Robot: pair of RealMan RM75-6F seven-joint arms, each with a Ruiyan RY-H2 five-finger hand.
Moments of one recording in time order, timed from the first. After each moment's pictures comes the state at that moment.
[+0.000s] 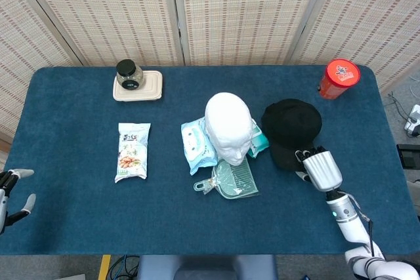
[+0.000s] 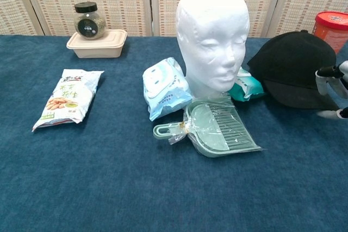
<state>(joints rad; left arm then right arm) -0.05 -1.08 -0.08 -1.63 1.49 1.57 -0.05 0.39 -1.84 0.04 -0.45 -1.64 1.55 0.09</state>
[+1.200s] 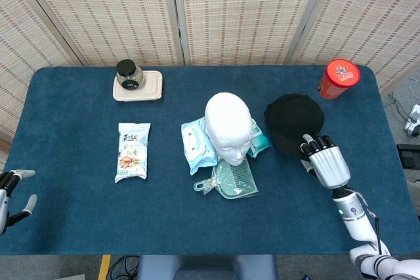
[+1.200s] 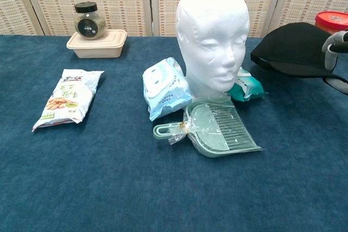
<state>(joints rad) -0.04 -1.08 -0.08 -1.63 1.49 1.57 -0.04 0.40 -1.72 0.06 -0.64 -1.63 1.60 -0.02</state>
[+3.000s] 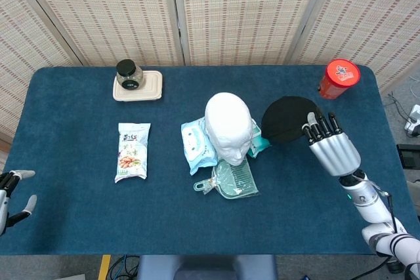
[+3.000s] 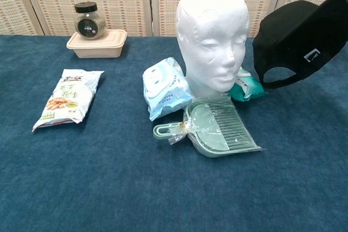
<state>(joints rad) -0.04 -1.08 -0.07 -1.64 1.49 1.57 -0.04 0.53 -1.51 0.12 -0.81 -1.76 1.77 -0.40</state>
